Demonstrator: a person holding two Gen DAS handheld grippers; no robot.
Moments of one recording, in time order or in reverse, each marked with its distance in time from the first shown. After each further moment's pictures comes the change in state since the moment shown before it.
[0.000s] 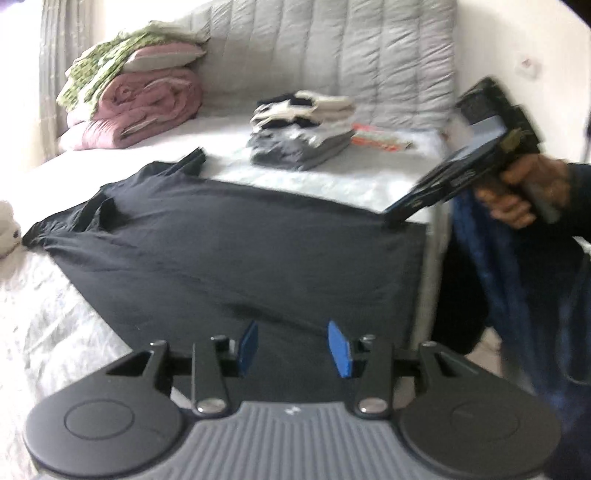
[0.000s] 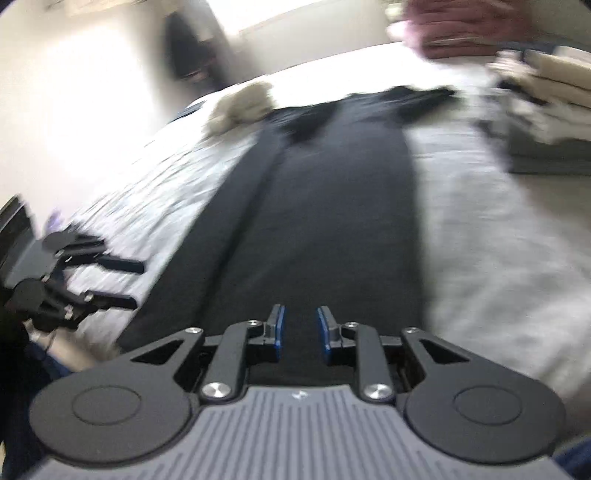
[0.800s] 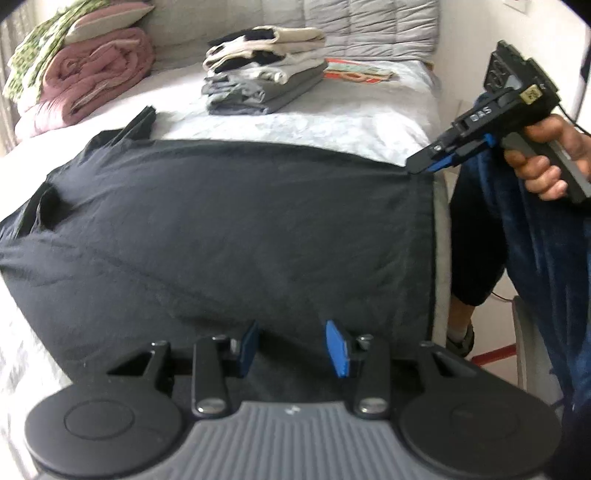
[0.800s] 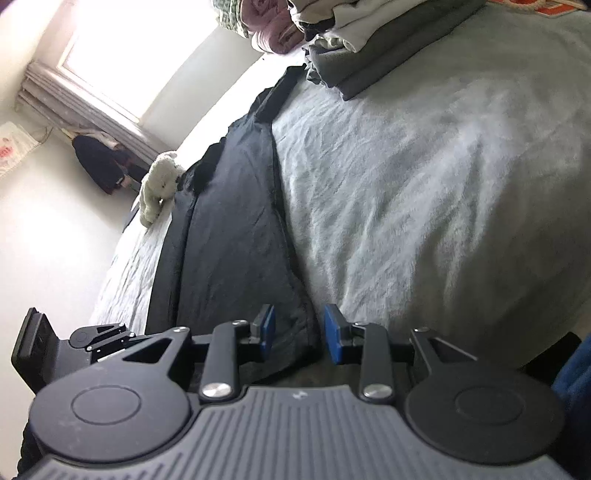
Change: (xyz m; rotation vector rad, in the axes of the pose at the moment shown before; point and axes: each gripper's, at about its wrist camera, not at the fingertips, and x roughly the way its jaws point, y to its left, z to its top) left arm 0.048 -0.014 0.018 0.147 0.158 -0.106; right arm -0.031 -0.080 -0.061 0.520 -0.111 0.030
